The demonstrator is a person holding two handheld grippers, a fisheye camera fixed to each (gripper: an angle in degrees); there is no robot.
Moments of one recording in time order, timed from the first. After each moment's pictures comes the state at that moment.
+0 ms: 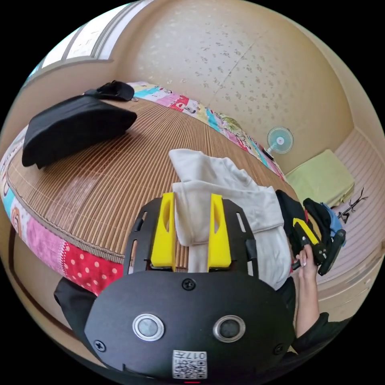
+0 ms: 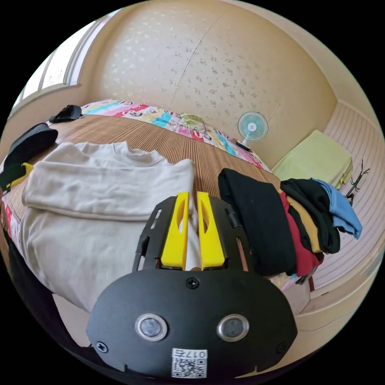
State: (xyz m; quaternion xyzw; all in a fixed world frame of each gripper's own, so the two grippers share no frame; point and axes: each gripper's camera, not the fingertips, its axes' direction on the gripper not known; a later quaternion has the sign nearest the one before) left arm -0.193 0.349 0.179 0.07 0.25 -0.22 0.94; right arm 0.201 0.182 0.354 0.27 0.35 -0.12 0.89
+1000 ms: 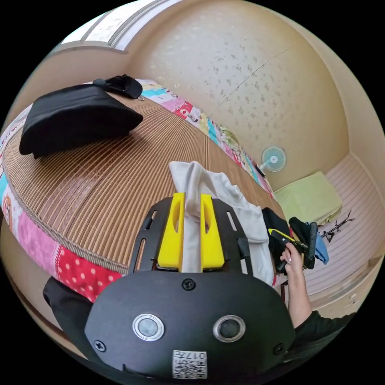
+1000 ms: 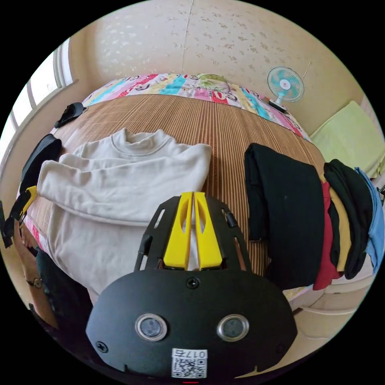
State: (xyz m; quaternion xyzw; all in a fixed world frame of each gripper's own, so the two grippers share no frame) left arm -0.189 0.356 0.167 0.10 0.29 -0.24 0.92; right arm 0.267 0.072 0.361 0.11 0.22 -0.11 0.96
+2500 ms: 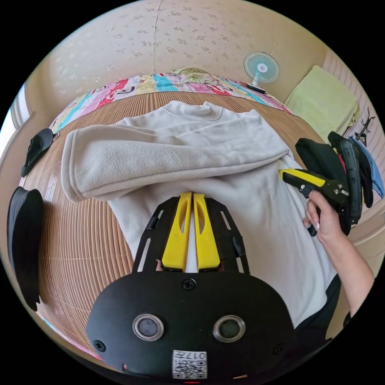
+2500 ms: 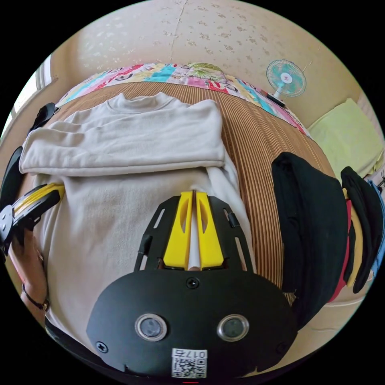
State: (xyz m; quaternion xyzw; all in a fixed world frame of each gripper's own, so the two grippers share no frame) left arm 0.052 0.252 0.320 -0.02 0.17 0.05 0.98; right arm 0.299 -0.092 0.426 0.11 0.28 -0.05 0.95
